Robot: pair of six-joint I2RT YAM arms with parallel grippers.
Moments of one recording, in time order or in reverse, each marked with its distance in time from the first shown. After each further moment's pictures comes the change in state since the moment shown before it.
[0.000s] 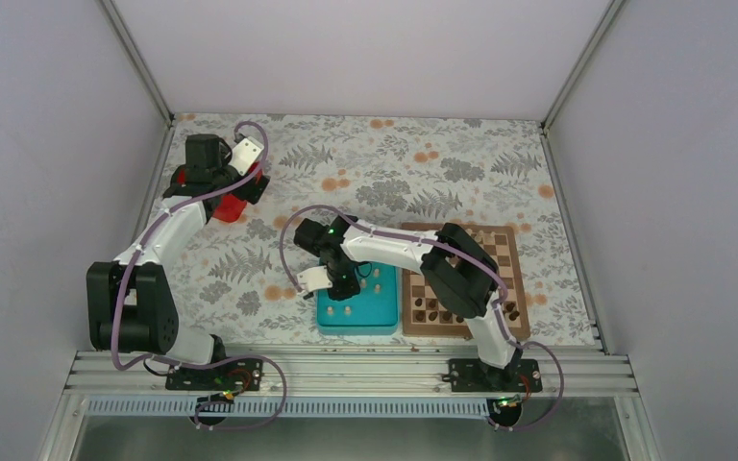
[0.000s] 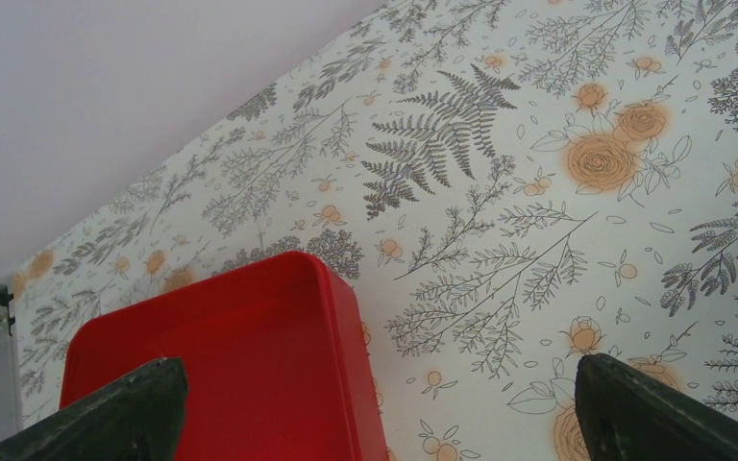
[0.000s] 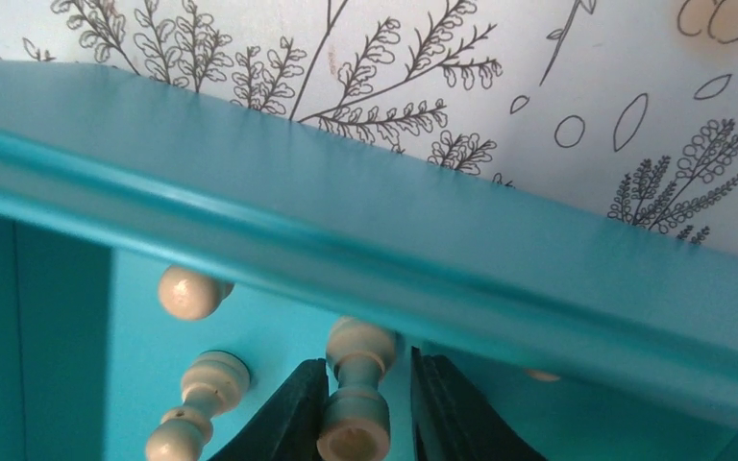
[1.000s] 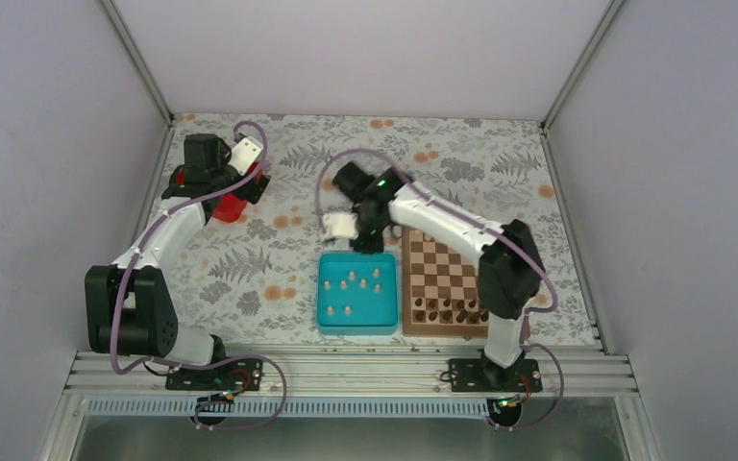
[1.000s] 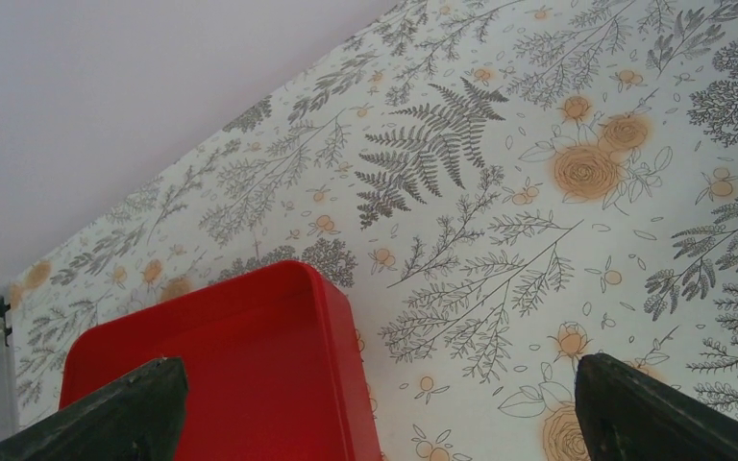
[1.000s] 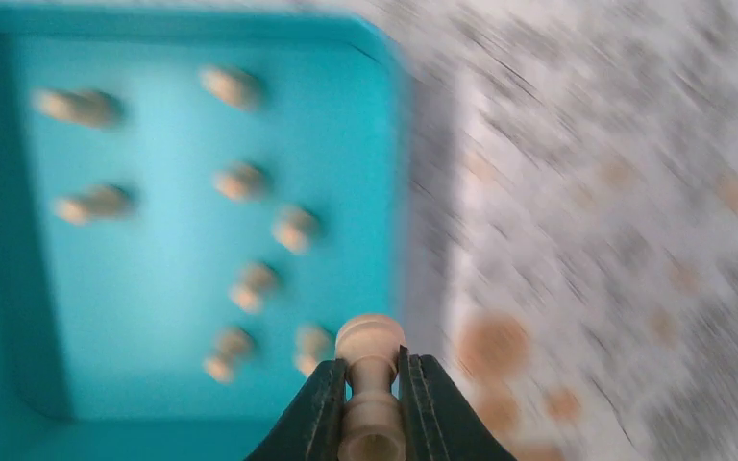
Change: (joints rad) left arm 0.000 -0.016 0.000 -0.006 0.020 -0.001; right arm -0.167 -0.201 0.059 -0.087 -0.003 0.033
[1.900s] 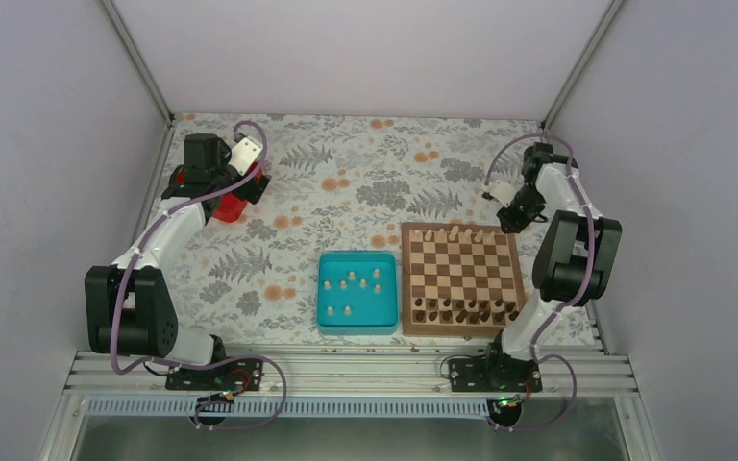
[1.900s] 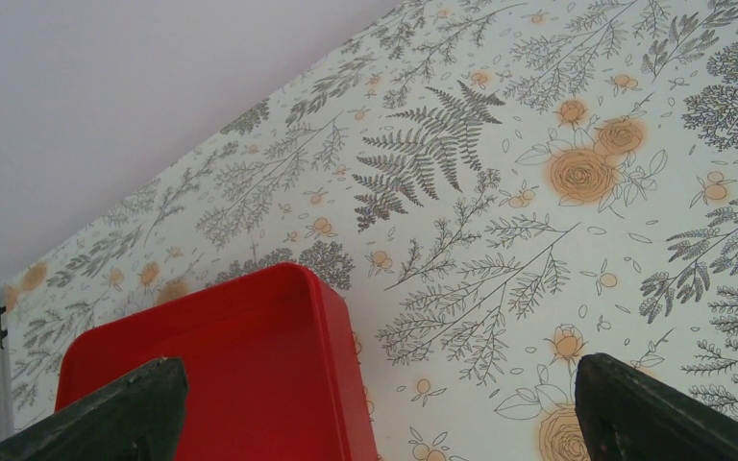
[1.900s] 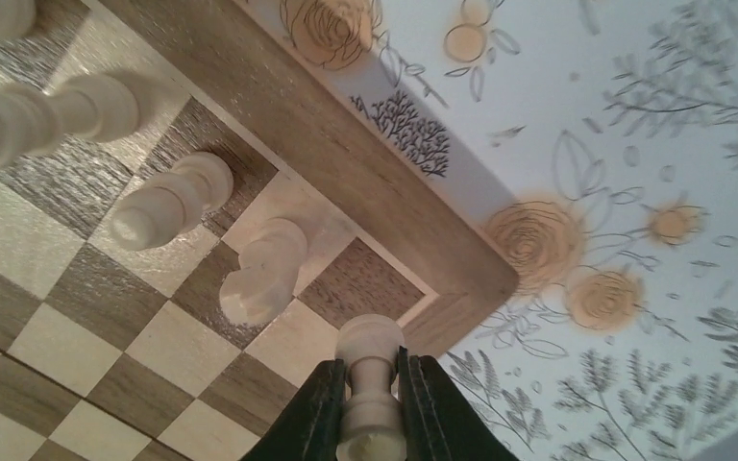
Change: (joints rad) left arm 0.000 -0.002 0.000 0.001 0.007 -0.005; right arm -1.064 -0.100 -0.209 -0.007 0.075 -0.130
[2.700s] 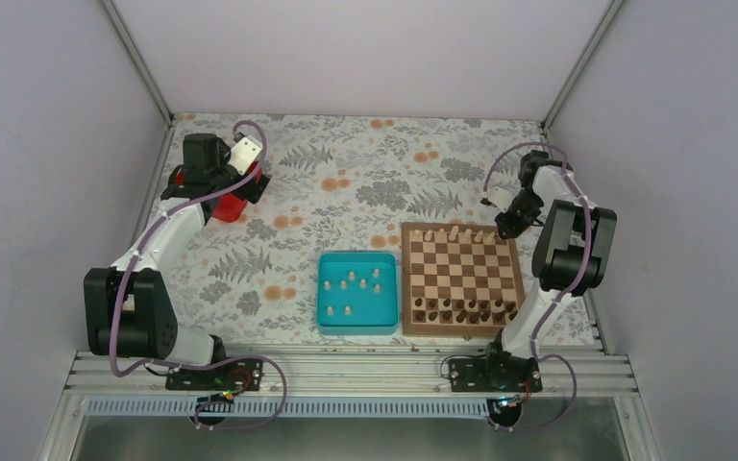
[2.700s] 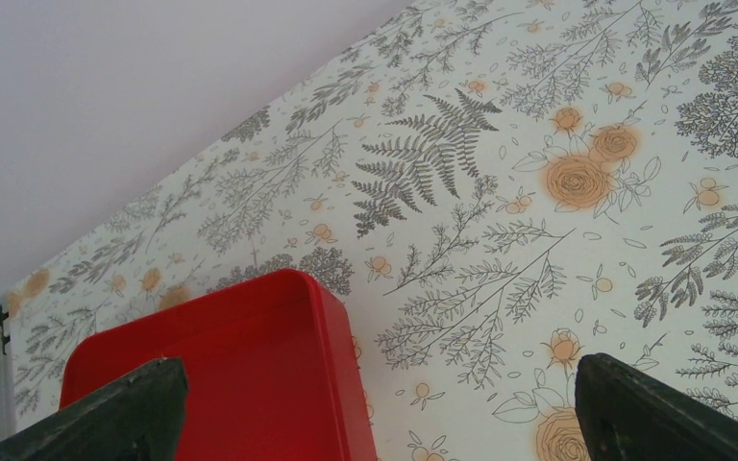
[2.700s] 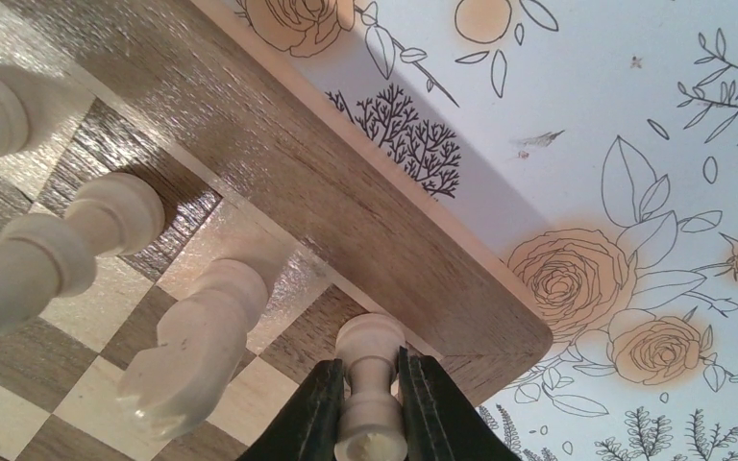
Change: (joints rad) left arm 0.000 -0.010 0.000 0.000 0.008 0.000; right arm -0.022 0.103 -0.036 0.066 -0.002 -0.005
